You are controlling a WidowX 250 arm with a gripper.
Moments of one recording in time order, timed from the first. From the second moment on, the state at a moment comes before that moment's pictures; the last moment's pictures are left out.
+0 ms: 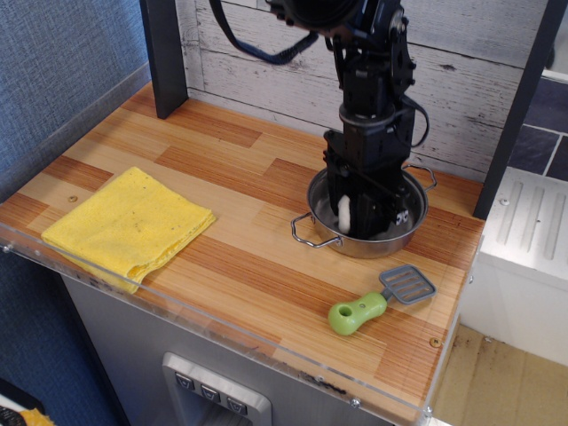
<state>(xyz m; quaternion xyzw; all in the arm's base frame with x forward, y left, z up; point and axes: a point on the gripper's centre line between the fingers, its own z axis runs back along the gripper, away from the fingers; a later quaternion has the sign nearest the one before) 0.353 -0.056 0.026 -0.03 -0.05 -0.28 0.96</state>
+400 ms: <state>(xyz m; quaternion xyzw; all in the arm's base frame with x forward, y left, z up) 0.363 -0.040 0.073 0.00 -0.10 -0.26 0.96</state>
